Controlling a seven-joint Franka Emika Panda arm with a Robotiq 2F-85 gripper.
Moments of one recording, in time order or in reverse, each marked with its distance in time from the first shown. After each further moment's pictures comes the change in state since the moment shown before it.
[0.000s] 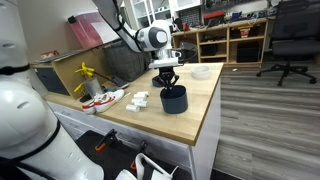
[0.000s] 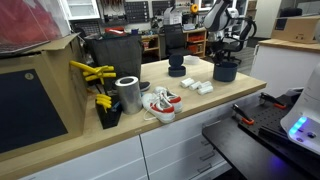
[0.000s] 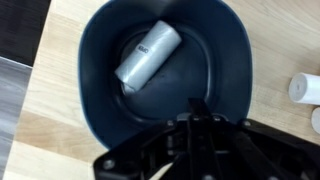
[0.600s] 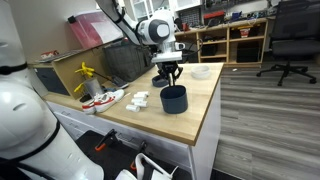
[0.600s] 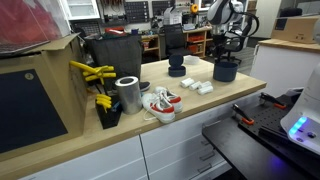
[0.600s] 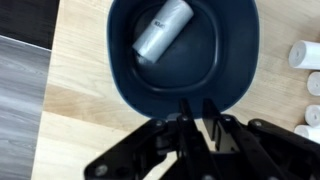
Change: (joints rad) arm -0.040 -0.062 0.000 -0.006 0.100 0.069 -0.076
